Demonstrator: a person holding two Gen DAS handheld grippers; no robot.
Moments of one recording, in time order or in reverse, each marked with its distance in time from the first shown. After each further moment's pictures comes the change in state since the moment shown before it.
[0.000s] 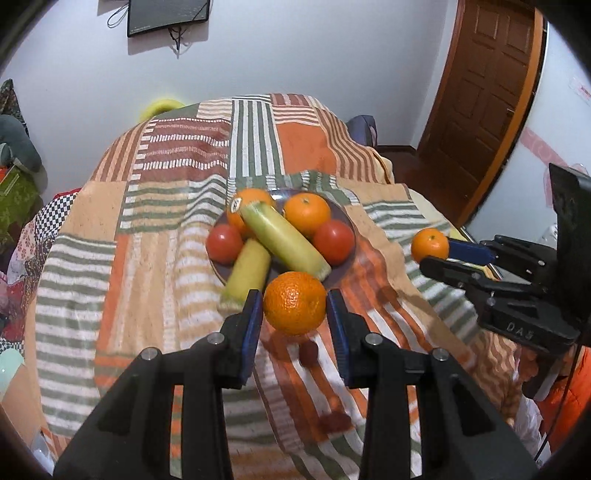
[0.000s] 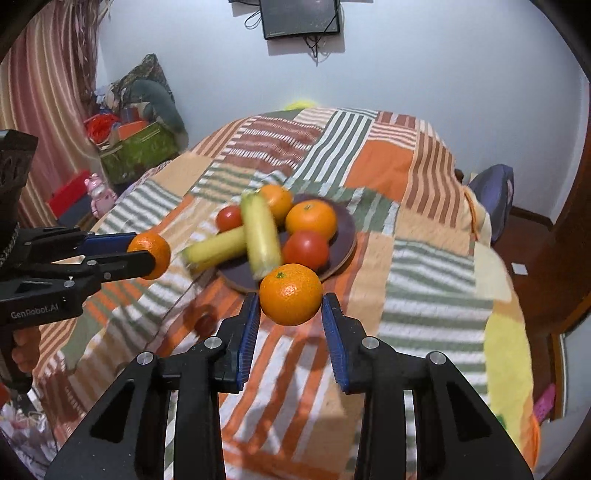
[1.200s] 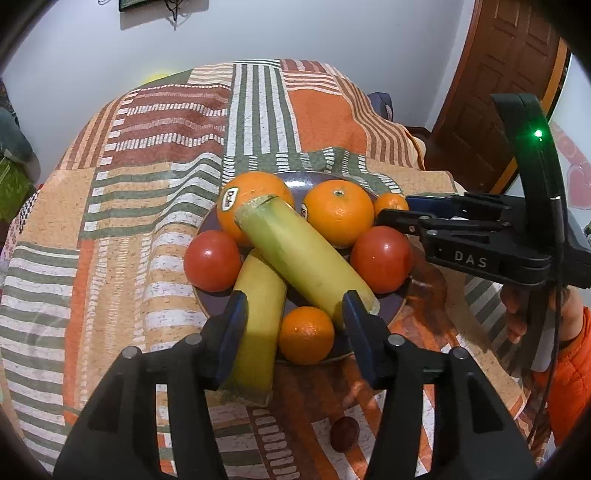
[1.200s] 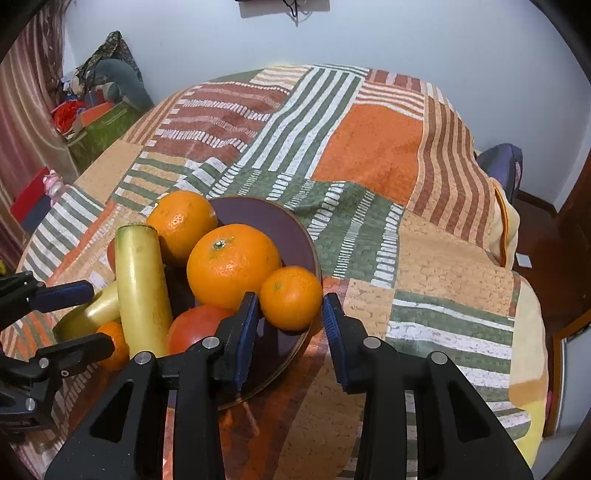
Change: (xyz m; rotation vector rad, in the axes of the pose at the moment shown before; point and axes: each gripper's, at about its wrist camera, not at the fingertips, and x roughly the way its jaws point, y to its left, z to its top) left arm 0.100 0.018 0.027 -0.020 0.092 0.018; right arm 0.119 -0.053 0.048 0.028 0.156 -0.015
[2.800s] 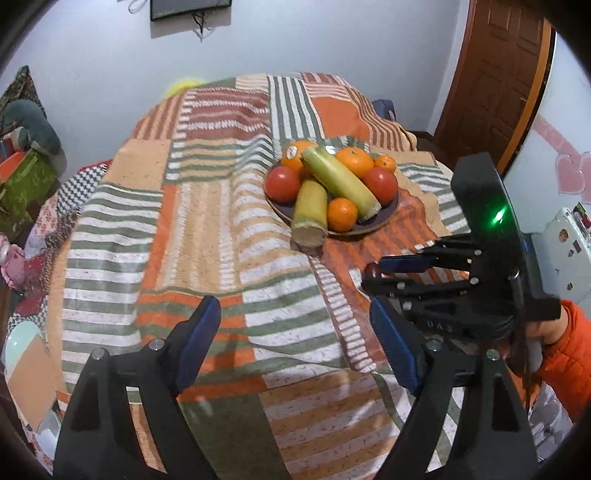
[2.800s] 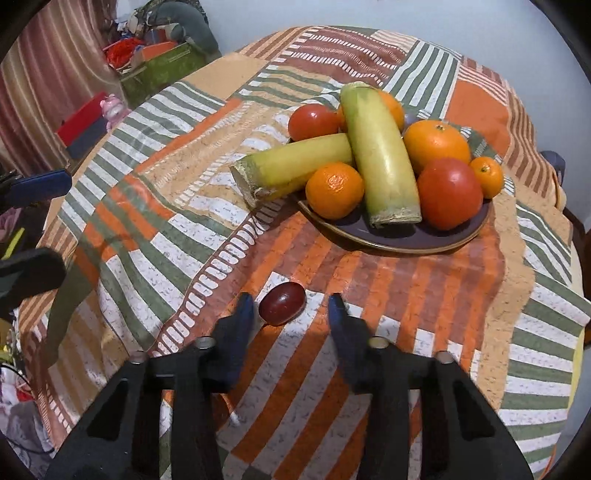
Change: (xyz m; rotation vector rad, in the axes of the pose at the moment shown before) left arm -0.116 0.034 -0.103 0.011 -0.026 0.027; right arm -0.015 0.129 -0.082 -0.162 0.134 0.130
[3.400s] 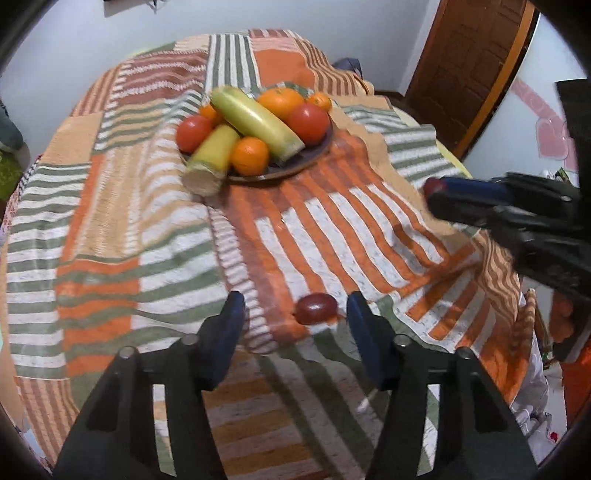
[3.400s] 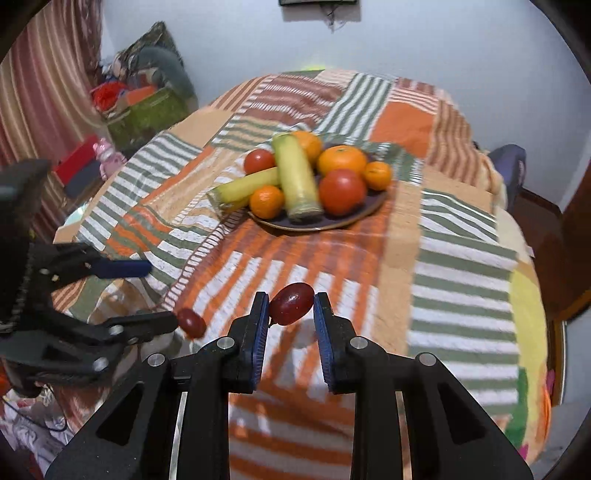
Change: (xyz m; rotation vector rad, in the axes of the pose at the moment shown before) left arm 0.039 -0.073 -0.021 0.058 0.148 -0.093; right arm -0.104 -0.031 -0.058 0.112 -0.159 -0.093
